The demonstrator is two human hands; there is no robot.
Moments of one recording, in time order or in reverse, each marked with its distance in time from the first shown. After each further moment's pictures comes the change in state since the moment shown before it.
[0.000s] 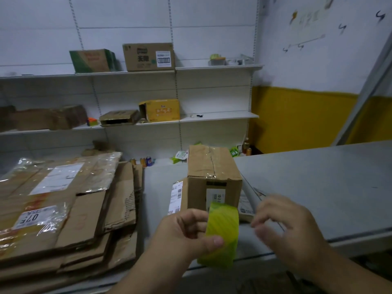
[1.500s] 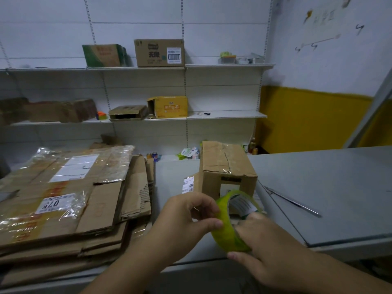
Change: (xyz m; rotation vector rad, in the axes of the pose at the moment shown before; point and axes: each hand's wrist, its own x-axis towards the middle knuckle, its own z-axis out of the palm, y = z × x) left_hand 0.002 0.009 -0.028 0.708 0.076 0.312; right_hand 0.013 -0.039 0.030 -0.301 -0.717 0.078
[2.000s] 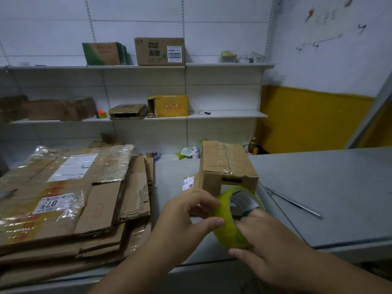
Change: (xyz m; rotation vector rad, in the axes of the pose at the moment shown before) left_hand 0.001 -0.006 0.005 -0.045 0.066 0.112; right_hand 0.002 0.009 0.000 0.023 0.070 -0.031
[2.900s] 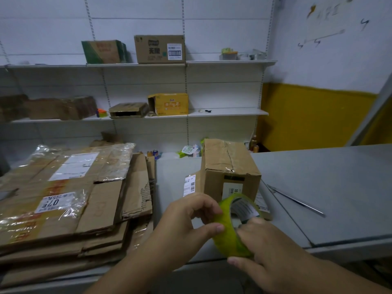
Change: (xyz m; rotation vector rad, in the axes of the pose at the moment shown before) left_hand -0.005 -0.006 -0.006 0.032 -0.093 0.003; right_hand 0.001 -0.015 0.004 0.030 -0.116 0.076
